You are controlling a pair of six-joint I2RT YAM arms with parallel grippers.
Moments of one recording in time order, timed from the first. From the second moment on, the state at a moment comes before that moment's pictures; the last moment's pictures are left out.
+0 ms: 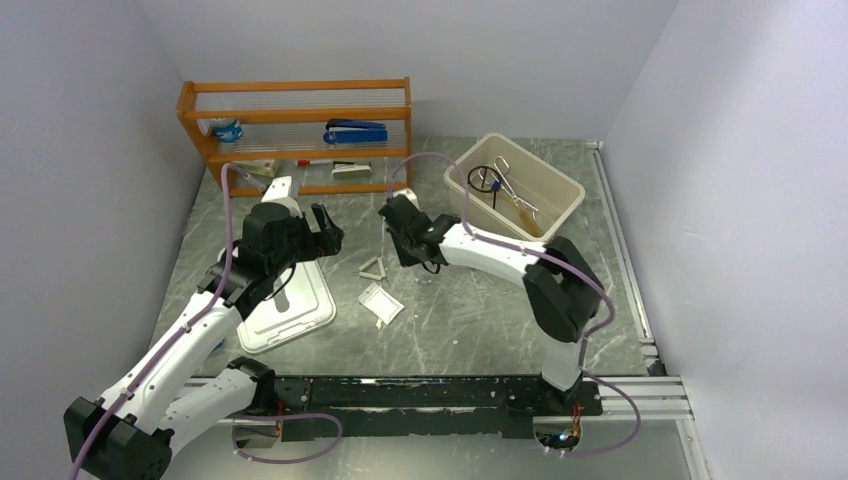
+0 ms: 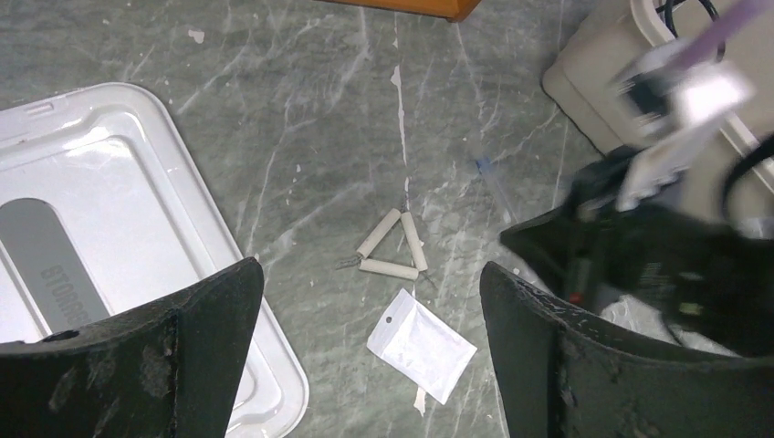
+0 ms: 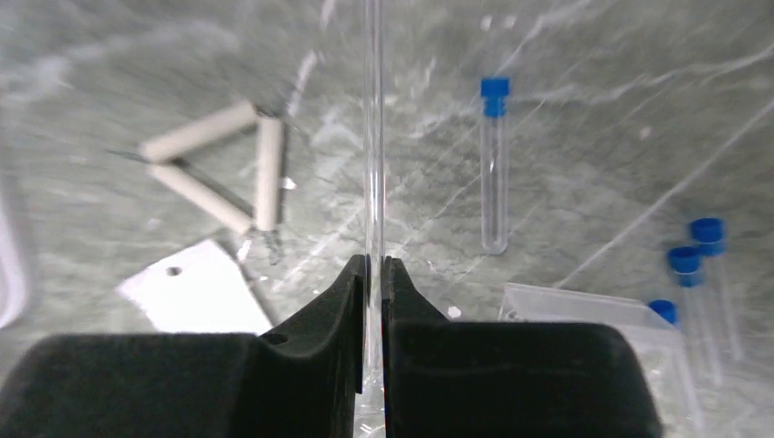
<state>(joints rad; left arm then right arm) -0.44 0.91 0.79 -0.36 -0.13 -0.50 0.86 1.88 1.32 -0.46 0.25 0.38</state>
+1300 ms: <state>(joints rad) -0.44 0.92 0.78 -0.36 -0.15 -0.51 0.10 1.64 1.12 0.00 -0.01 -0.36</state>
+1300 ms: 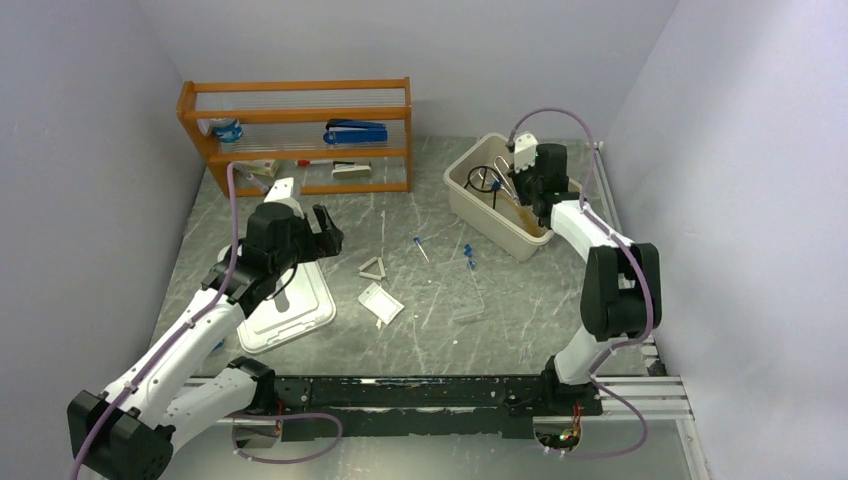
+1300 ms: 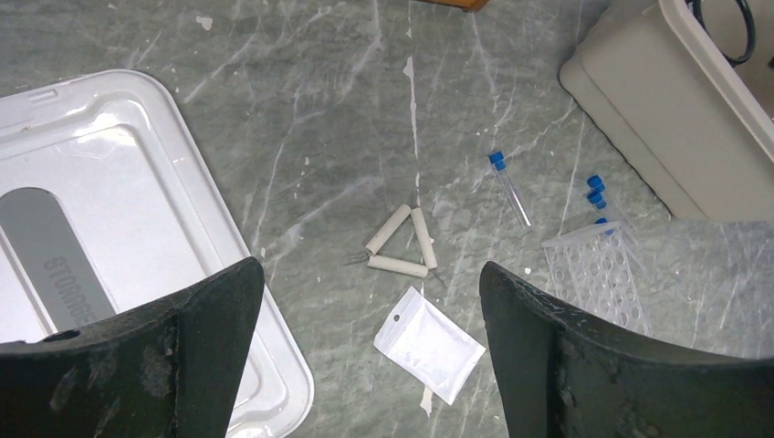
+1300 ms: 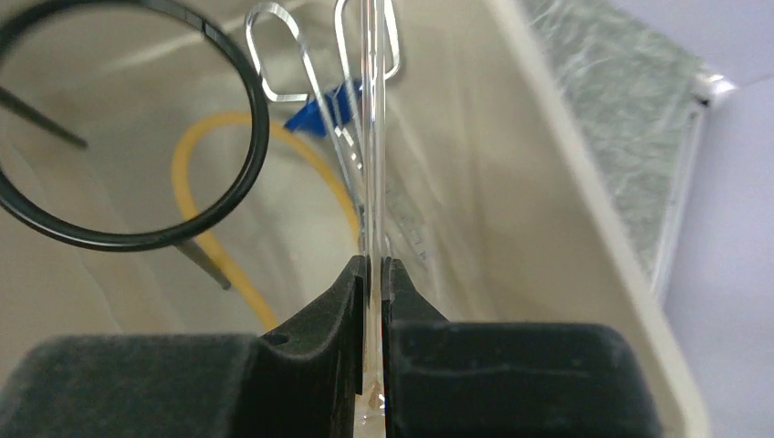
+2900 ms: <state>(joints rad) -0.44 0.99 0.78 -0.36 -0.15 -0.51 0.10 1.85 1.22 -0.08 0.05 -0.55</state>
